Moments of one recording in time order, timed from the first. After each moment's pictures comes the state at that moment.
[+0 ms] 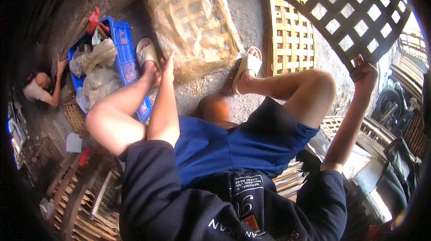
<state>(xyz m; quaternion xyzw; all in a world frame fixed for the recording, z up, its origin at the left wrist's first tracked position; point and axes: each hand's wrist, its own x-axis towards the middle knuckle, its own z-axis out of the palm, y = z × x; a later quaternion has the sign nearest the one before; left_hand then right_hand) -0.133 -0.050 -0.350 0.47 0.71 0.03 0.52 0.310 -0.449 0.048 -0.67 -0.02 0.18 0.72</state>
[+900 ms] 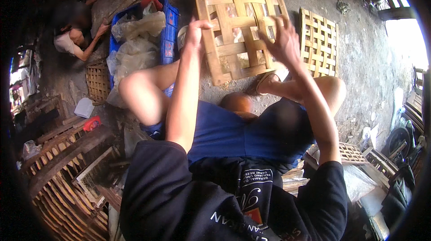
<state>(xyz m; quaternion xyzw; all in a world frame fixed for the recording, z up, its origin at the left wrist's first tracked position) -0.096 -0.052 -0.053 0.25 0.21 0.24 0.91 0.087 -0.232 -0.027 -0.84 -0.50 0.03 0.20</state>
